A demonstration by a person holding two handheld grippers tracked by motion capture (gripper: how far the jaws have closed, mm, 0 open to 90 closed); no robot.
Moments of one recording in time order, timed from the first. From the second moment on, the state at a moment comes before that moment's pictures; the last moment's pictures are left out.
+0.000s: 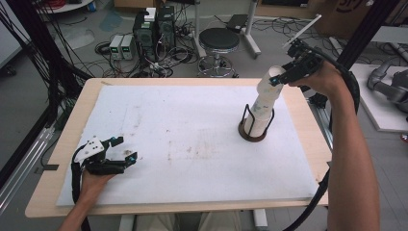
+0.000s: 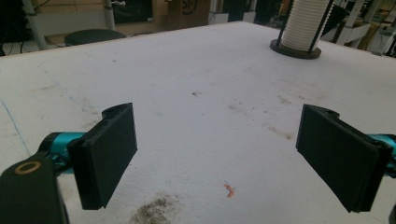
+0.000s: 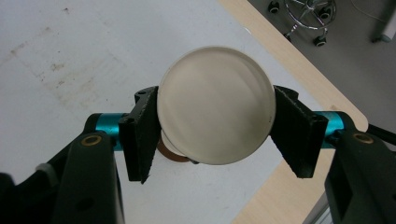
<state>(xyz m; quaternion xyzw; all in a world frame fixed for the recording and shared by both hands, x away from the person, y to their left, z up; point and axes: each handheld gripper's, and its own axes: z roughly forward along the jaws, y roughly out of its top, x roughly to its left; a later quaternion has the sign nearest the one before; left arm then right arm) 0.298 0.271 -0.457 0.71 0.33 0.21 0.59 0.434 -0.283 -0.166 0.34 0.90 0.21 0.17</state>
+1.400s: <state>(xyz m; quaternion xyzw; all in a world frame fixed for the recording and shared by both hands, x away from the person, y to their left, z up) 0.298 0.271 -0.457 0.71 0.33 0.21 0.59 0.366 -0.271 -0.193 0.25 0.87 0.39 0.17</state>
